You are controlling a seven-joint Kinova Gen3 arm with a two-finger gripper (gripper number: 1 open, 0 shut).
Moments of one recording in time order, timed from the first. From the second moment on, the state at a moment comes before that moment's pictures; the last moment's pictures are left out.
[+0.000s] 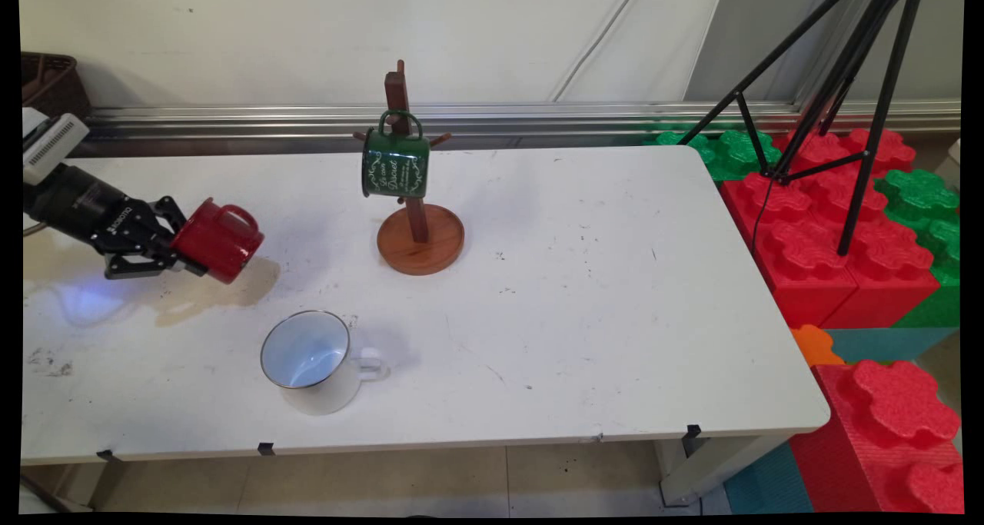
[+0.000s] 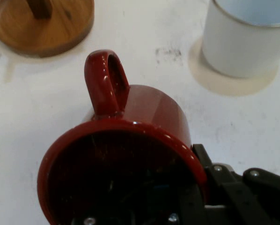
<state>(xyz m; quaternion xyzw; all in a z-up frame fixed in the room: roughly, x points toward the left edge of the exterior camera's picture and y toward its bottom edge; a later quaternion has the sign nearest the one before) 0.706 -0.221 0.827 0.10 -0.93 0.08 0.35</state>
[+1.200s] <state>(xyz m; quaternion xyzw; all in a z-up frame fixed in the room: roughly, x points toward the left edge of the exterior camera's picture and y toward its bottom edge) 0.703 -0.212 0.819 0.04 -0.96 0.08 0.25</state>
